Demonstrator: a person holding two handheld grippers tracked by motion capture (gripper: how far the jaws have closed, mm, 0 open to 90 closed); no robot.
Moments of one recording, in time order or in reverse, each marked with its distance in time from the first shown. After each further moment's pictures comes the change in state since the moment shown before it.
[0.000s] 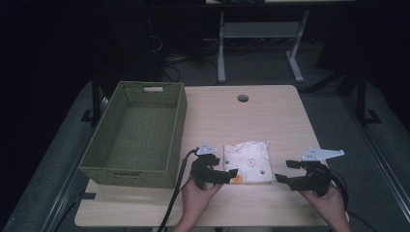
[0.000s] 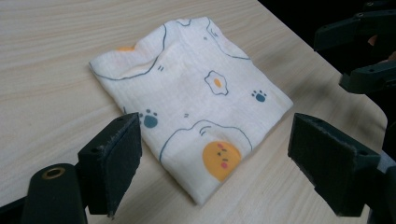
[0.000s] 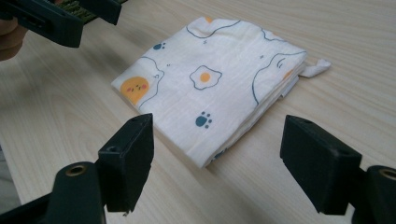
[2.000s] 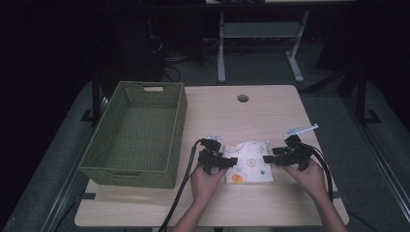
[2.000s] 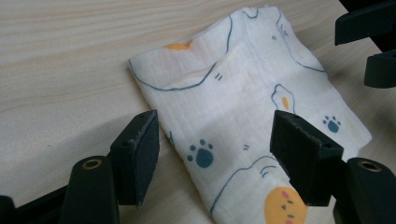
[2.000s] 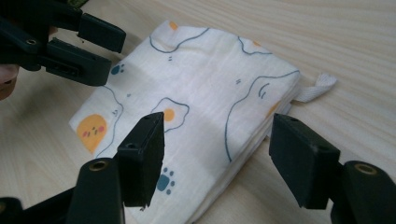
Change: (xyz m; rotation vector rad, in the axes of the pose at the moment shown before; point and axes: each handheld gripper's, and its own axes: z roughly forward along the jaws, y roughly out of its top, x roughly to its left) left arm 0.029 0.020 0.047 0.119 0.104 -0.122; right arm -0.038 0.045 0.057 0.144 0.036 0.129
